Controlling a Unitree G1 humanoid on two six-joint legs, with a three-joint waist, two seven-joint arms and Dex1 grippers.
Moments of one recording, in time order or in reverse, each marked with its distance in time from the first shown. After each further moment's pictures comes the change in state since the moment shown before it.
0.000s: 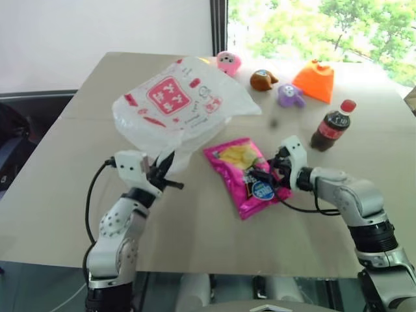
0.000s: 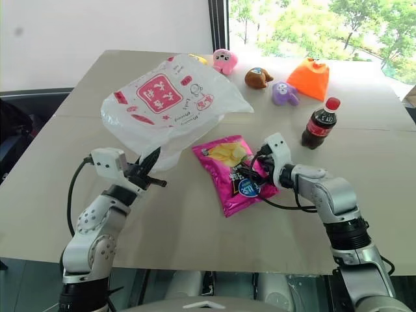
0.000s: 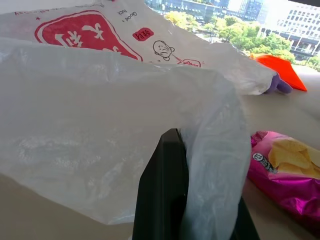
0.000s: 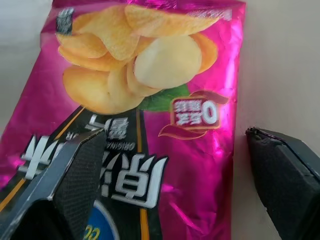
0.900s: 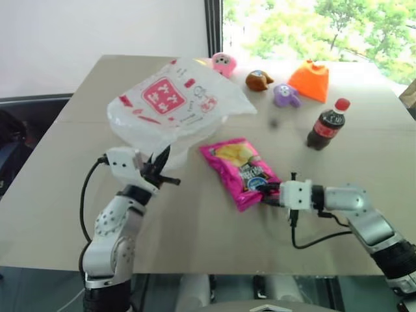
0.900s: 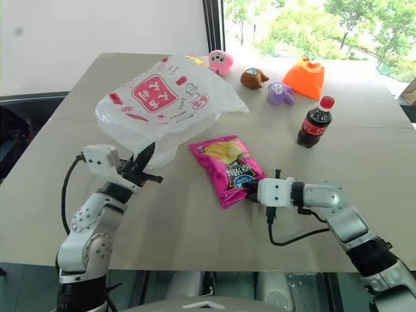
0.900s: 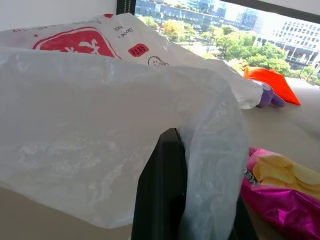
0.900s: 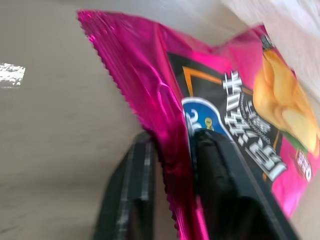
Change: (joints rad) left arm -0.010 -0.002 0.034 -0.032 -0.046 0.038 0.018; right arm 0.220 -0.285 0.148 -0.003 -0.346 -0.993 0.488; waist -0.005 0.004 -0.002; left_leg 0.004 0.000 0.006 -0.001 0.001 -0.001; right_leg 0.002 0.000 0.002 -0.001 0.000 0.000
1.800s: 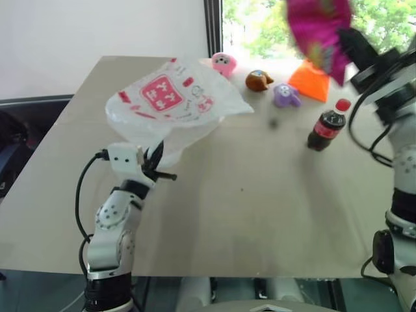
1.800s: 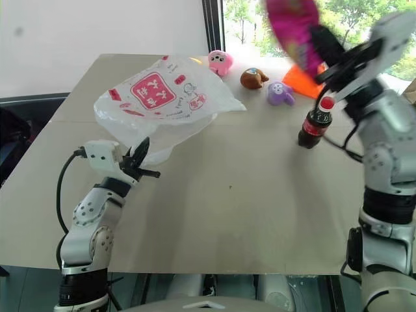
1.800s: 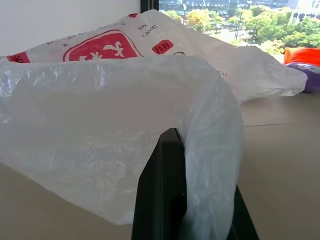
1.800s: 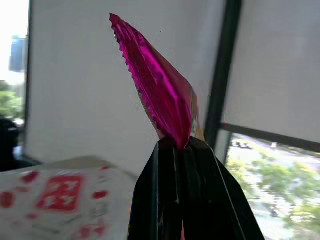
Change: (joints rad) left arm -0.046 0.012 0.001 0.062 0.133 -0.039 0.030; right arm -0.439 0.203 -0.470 -0.106 0.514 0.463 -0.455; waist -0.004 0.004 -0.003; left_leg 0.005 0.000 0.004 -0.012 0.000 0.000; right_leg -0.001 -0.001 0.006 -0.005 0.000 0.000
